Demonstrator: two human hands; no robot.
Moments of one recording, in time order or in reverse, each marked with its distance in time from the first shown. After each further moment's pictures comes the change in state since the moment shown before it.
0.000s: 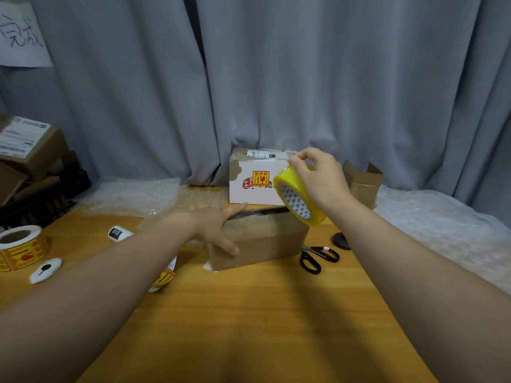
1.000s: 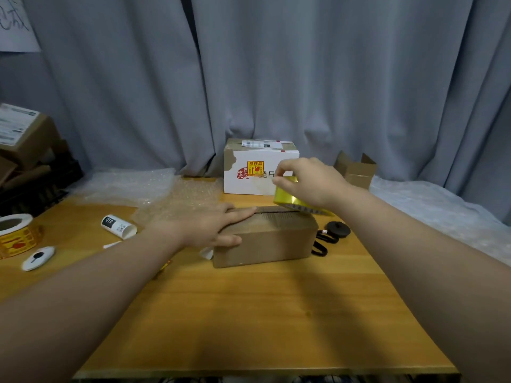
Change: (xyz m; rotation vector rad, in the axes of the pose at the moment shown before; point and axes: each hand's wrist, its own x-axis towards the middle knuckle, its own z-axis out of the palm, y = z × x) left_hand -0.016 0.006 0.025 0.073 0.088 0.245; right_hand -0.014 0.003 -0.013 -0.539 -0.382 -0.267
